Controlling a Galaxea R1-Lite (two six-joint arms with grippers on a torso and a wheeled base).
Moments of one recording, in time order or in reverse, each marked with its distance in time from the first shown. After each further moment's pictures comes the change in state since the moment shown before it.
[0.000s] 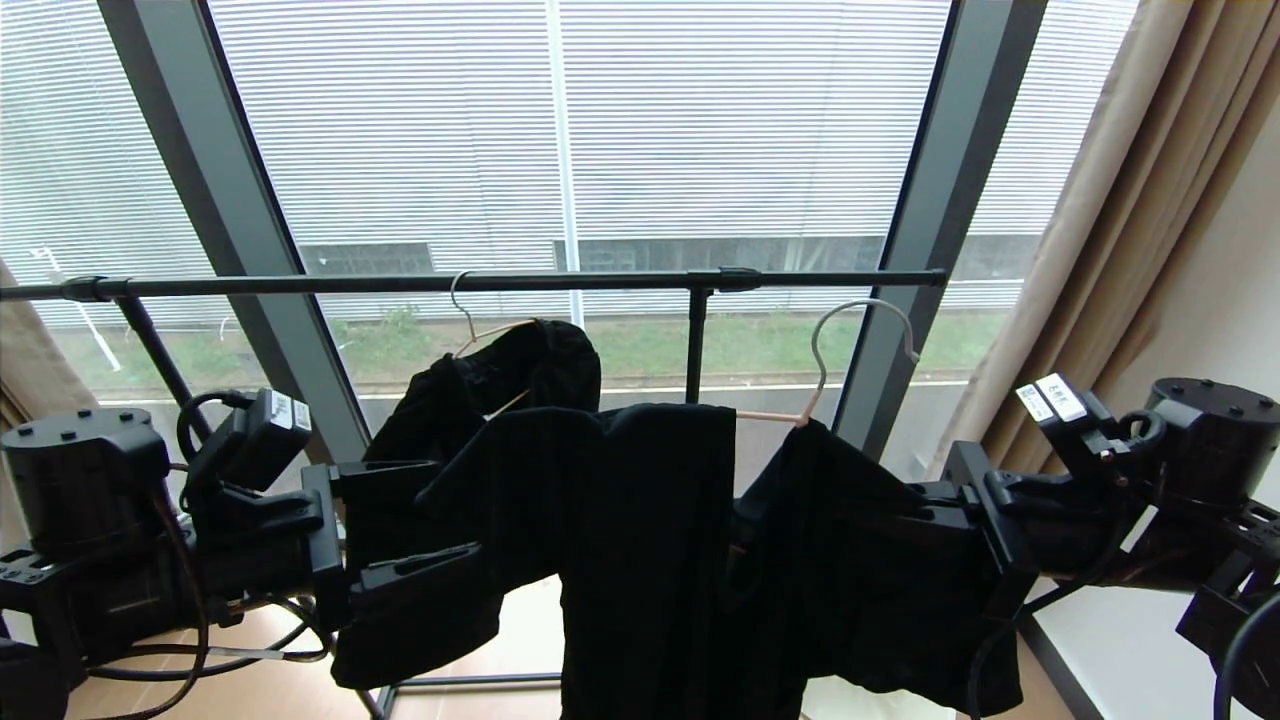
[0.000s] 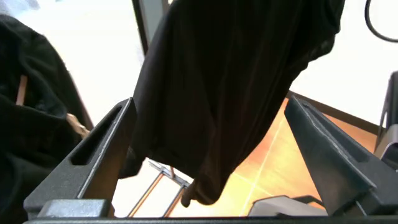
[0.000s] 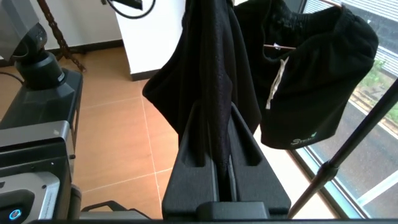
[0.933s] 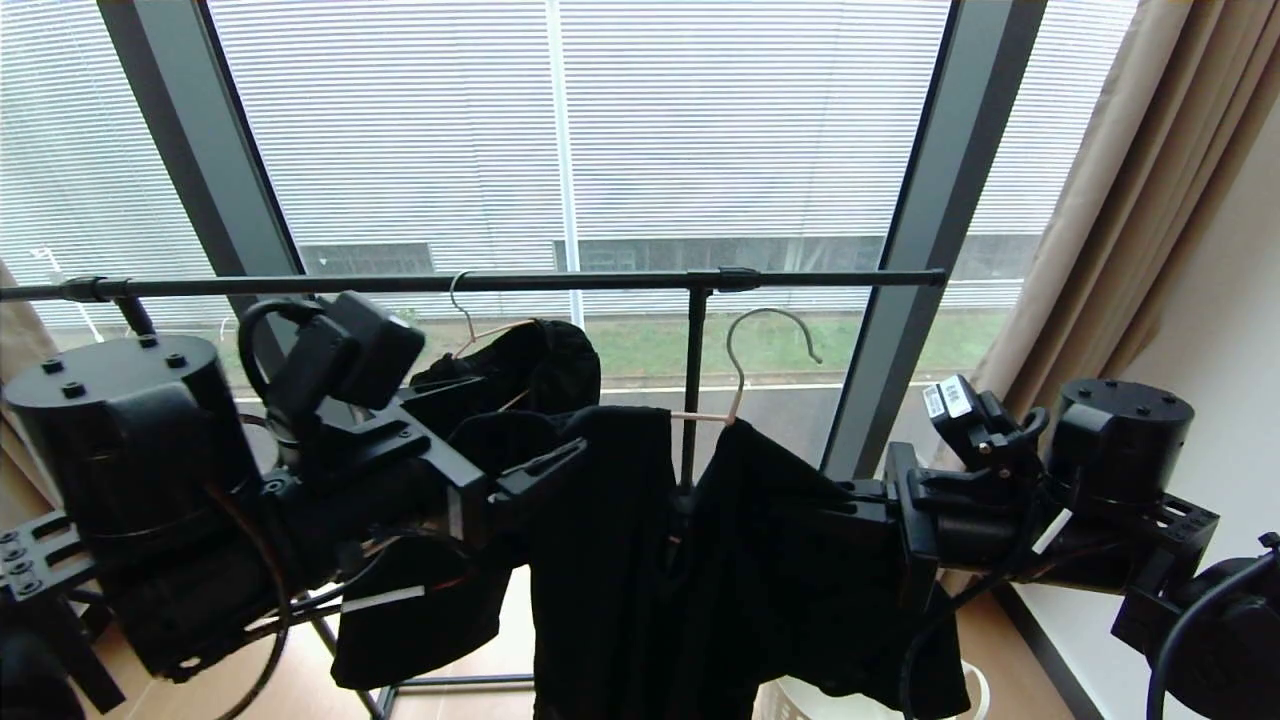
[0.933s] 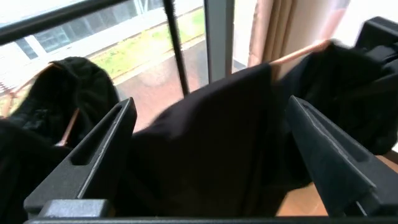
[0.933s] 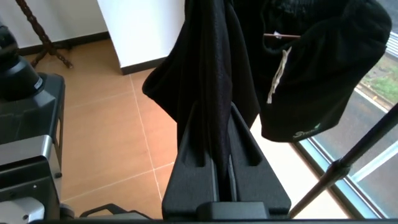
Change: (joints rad) left arm -0.442 -0.129 -0.174 0.115 0.741 -0.102; right arm 0.134 0.059 -0.072 0.046 -0.213 0.012
